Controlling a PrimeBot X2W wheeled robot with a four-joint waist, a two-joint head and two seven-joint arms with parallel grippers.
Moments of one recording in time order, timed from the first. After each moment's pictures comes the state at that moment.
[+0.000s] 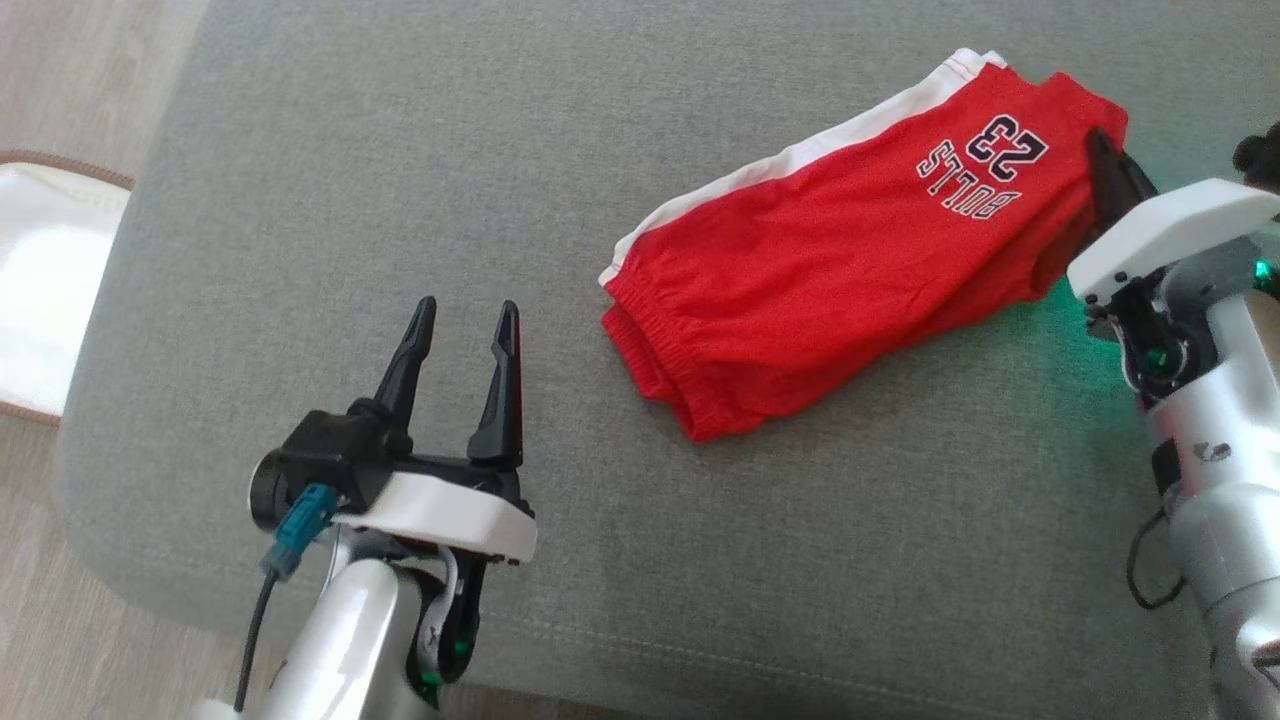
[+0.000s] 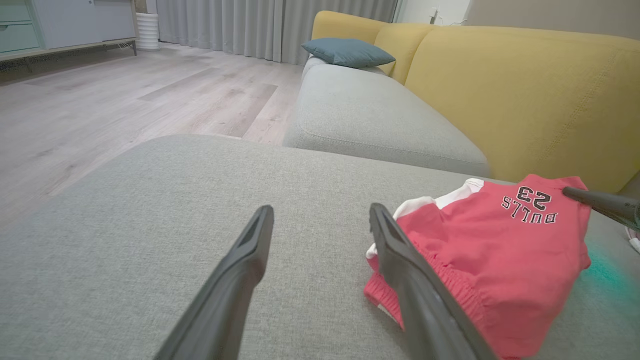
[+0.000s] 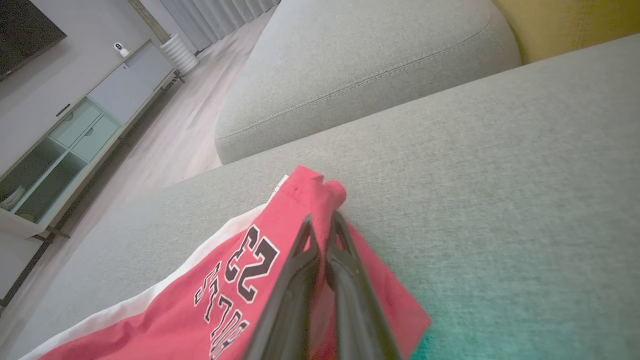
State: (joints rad) left arm -0.19 0.04 -0.35 0.13 -0.28 0.10 -0.26; right arm -0.76 -0.24 0.11 0.88 0.63 0.13 0.06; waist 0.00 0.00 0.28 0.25
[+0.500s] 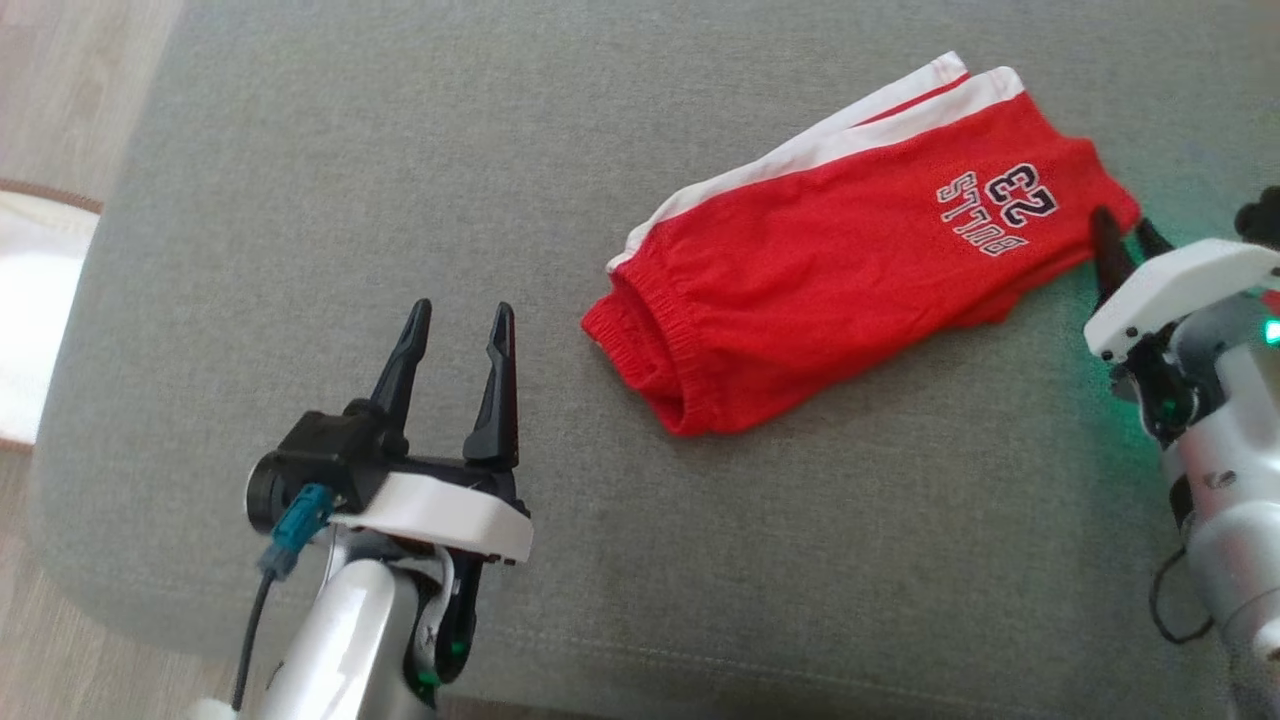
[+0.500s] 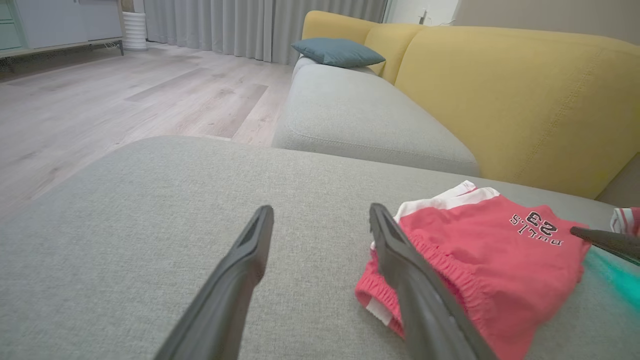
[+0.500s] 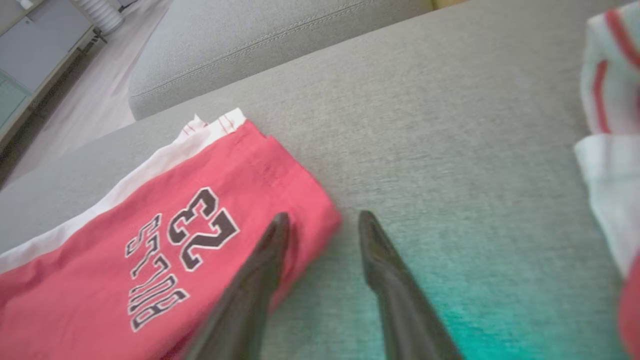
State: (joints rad) left arm -0.19 0.04 -0.34 0.14 -0.28 0.10 -0.26; right arm -0.77 -0.27 0.10 1.08 0.55 0.13 0.04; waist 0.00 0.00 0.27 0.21
